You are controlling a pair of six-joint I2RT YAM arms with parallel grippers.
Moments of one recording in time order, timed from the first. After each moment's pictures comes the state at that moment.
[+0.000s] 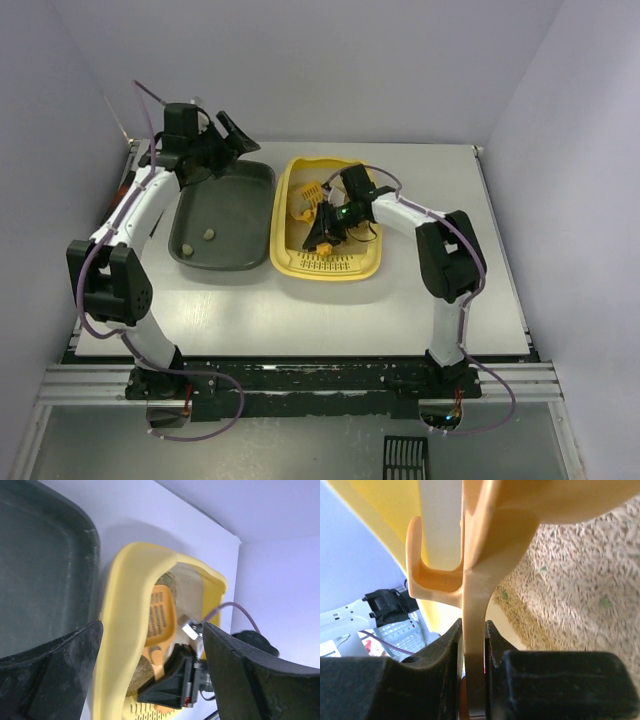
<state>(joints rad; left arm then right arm) -0.20 1.71 1.56 -0.36 0.30 -0.79 0.45 2.02 1.39 -0.43 -0.84 0.52</state>
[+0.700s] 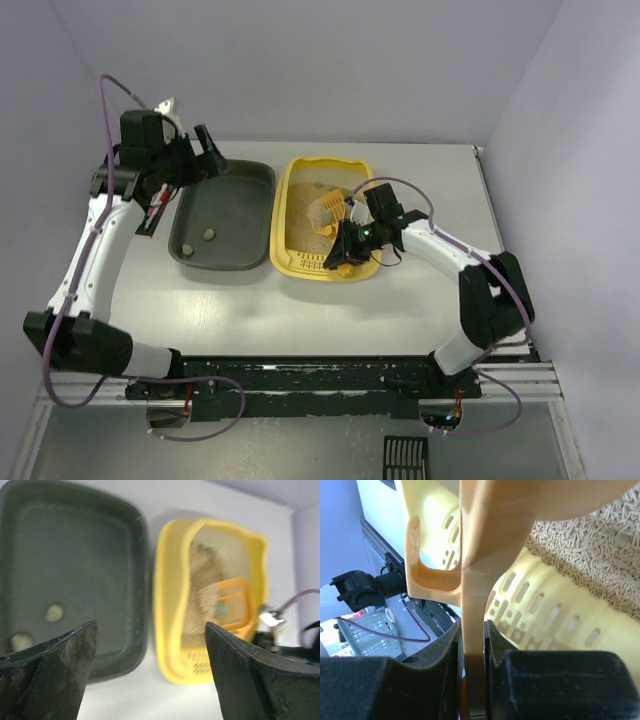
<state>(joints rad) -0.13 1.45 1.59 -0.69 0.23 -0.46 0.43 1.64 1.10 -0.49 -0.68 0.47</state>
